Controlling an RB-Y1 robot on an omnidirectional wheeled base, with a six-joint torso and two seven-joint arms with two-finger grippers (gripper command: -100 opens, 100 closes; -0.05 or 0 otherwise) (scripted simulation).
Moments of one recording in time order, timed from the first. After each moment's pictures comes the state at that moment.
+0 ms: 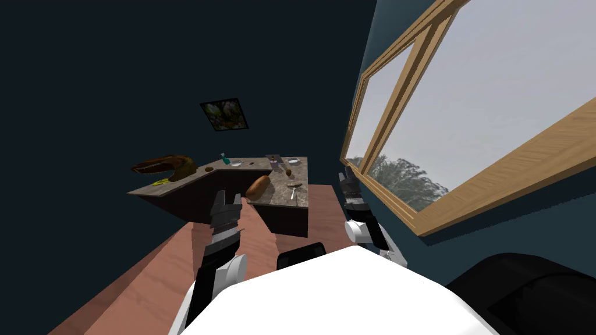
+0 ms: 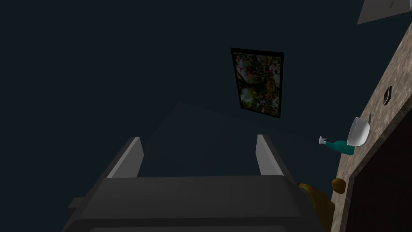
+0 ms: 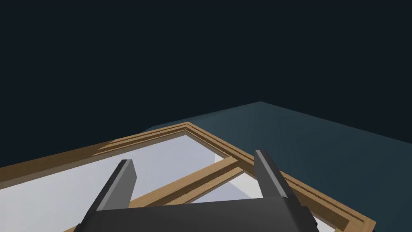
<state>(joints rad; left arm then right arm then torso) 0.52 0.02 0.00 -2.22 0.01 -0.42 0.07 0.48 -0.03 -0.06 -2.25 -0.05 -0.41 0.13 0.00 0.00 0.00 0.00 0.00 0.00</state>
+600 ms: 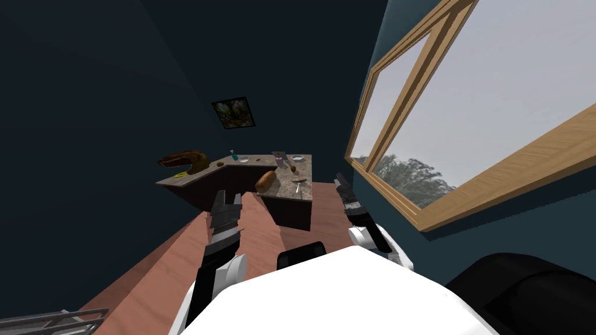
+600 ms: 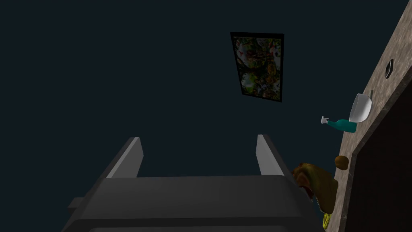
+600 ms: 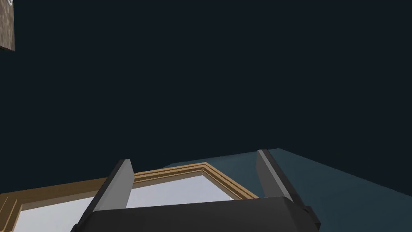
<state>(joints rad) 0.52 0.02 0.00 -2.22 0.01 -0.42 0.07 0.53 -0.19 -0.01 -2.18 -0.04 -0.40 0.16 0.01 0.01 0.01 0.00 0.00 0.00</state>
